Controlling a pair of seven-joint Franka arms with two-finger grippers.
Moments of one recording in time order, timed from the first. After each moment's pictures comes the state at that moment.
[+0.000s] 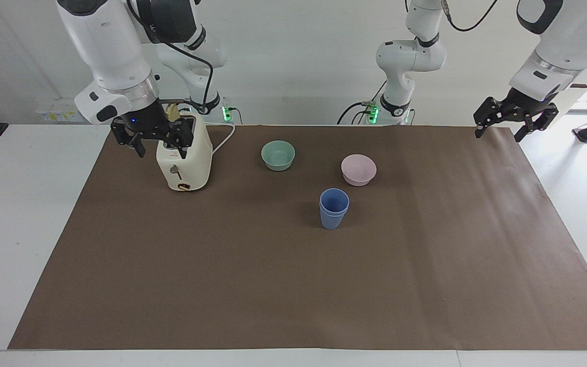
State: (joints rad) left arm -0.09 -0.03 0.09 -1.57 -0.01 1.55 0.20; right arm -0.03 0.21 0.19 -1.29 -0.06 1.49 0.21
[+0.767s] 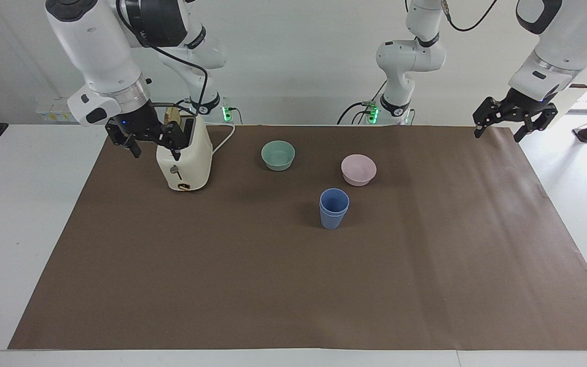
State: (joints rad) left arm -0.09 -0.03 0.09 -1.57 -0.01 1.55 0.20; right arm -0.08 0.18 0.19 -1.36 -0.03 1.52 0.21
